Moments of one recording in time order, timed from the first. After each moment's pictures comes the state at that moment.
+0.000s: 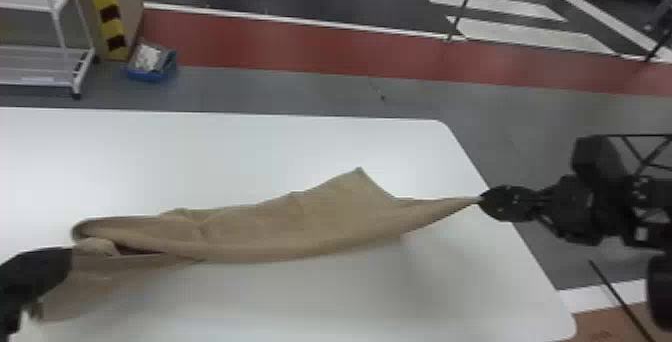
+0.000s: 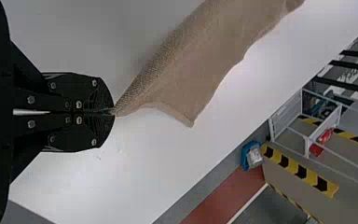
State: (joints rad) left arm 0.46 0.10 0.10 -2.54 -0.13 1.07 -0.41; right arm 0.18 -0.44 -0.51 -2.04 0.45 0.38 1.36
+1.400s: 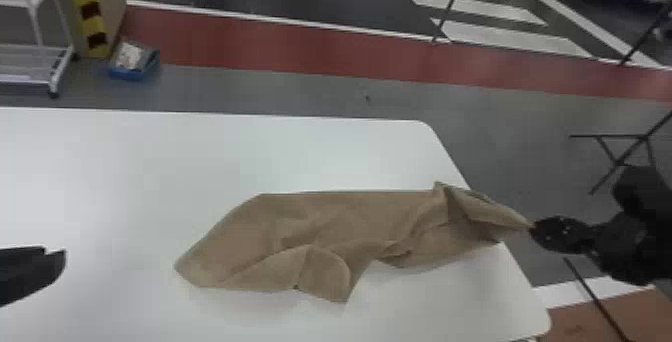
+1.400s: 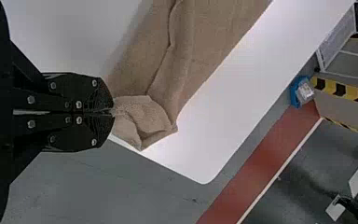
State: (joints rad) left arm 0.32 0.15 0.25 -2.47 0.11 1.24 -0.66; right arm 0.30 -0.34 -0.73 -2.11 0.60 0.45 1.36
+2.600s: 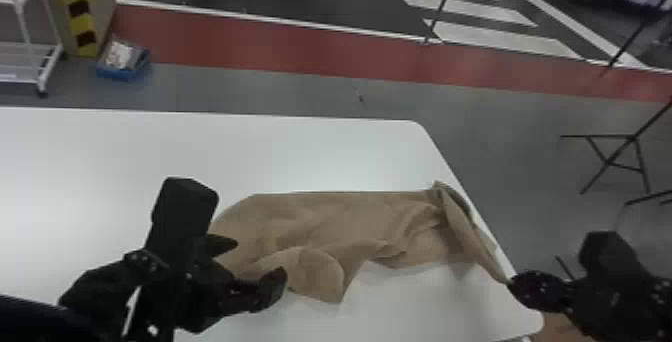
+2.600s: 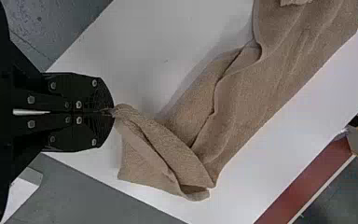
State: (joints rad) left arm 0.16 0.00 -0.41 -2.20 -0.22 1.08 -0.55; right arm 0.47 -0.18 -0.75 -2.20 0.66 0.32 1.36
